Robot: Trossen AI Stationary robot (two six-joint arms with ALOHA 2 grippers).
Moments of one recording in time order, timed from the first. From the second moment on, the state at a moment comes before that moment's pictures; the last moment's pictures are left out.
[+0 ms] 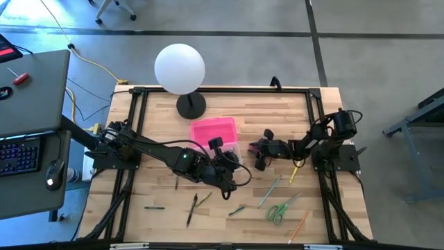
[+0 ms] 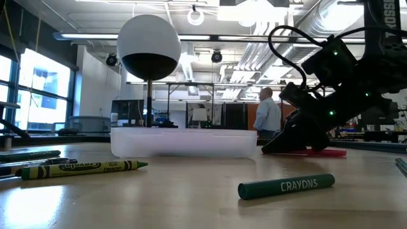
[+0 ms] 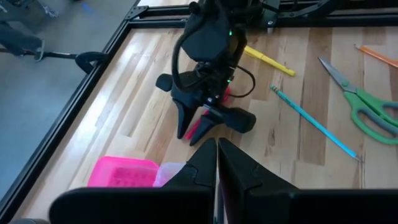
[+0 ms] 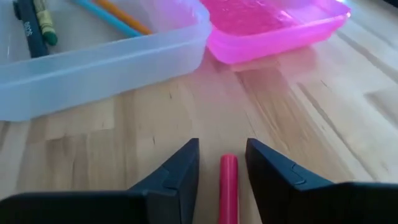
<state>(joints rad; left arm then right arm) -0.38 1.86 1.81 -0.78 -0.69 -0.32 0.01 1.81 0.27 0.96 0.32 0.12</state>
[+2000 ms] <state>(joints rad) -0.38 1.86 1.81 -0.76 -0.67 -0.32 0.29 1.64 0.03 0.87 0.62 0.36</state>
